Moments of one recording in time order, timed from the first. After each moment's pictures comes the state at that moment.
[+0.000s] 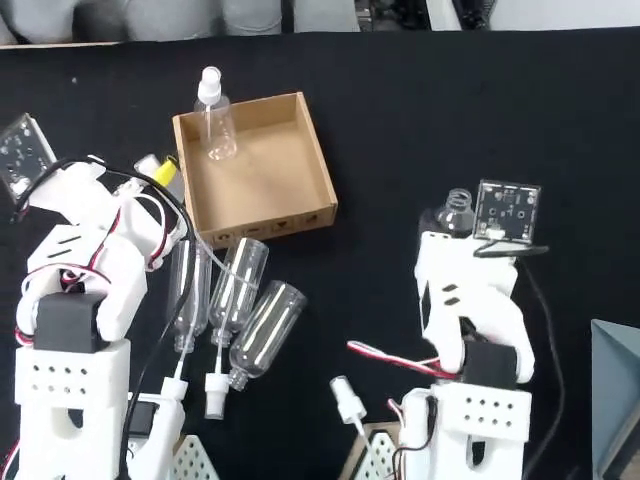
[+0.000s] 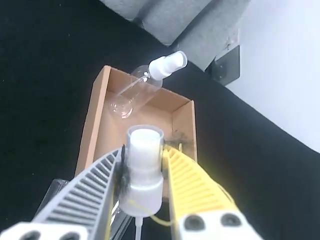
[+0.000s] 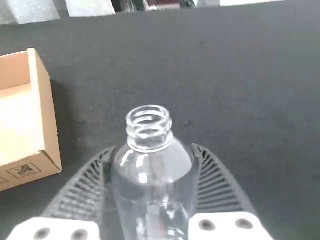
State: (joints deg) left arm -1.8 -58.3 34.5 59.7 35.0; right arm 7.7 -75.6 70.1 44.5 1.5
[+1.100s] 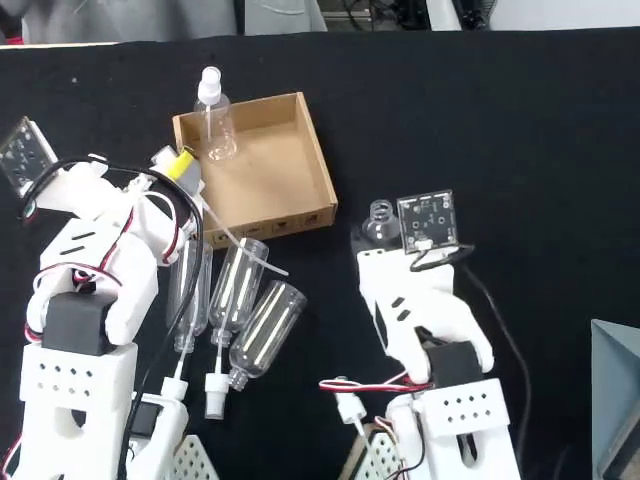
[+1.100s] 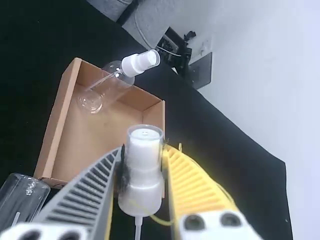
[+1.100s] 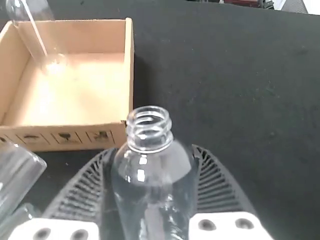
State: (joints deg) left arm 2.5 -58.3 34.5 56.3 43.4; right arm -9.9 -76.4 79.2 37.1 1.5
